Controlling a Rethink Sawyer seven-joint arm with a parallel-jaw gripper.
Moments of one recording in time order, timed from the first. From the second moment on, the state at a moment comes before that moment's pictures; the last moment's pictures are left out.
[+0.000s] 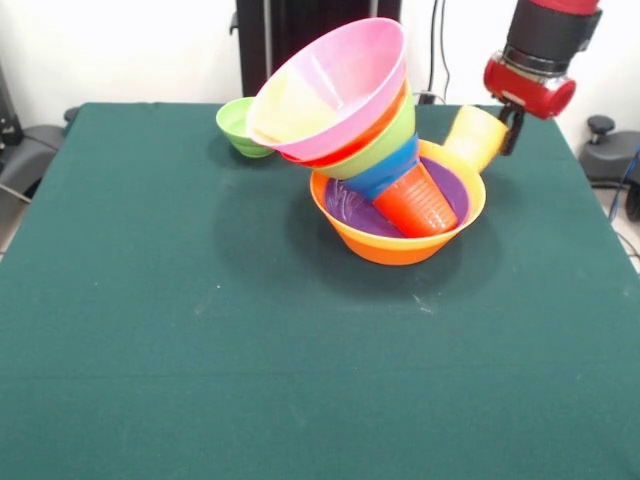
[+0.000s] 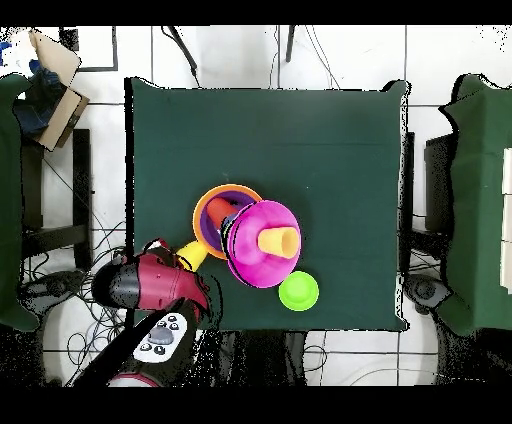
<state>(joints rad) 0.39 -0.53 -0.23 1.95 0.41 0.14 2.55</state>
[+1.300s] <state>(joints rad) 0.26 -0.94 -0.24 1.87 0.27 0.73 2.55</state>
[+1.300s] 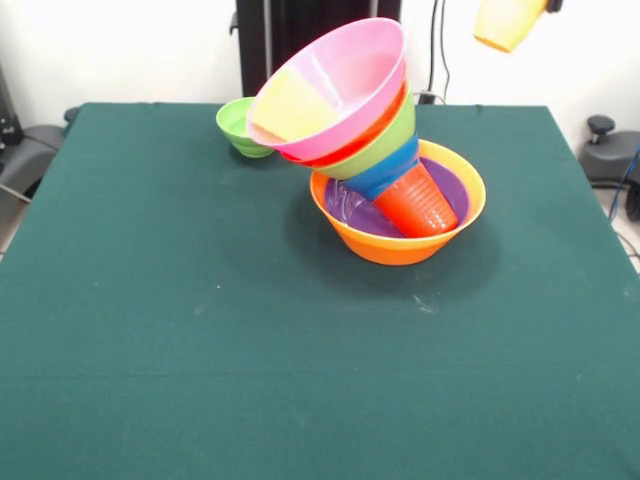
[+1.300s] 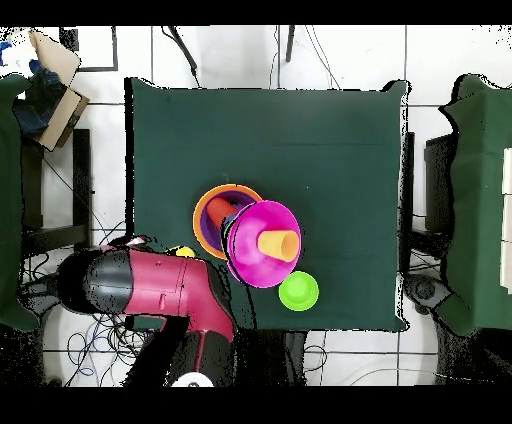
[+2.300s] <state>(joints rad) 0.13 -1.06 -0.27 1.69 0.13 0.96 2.55</state>
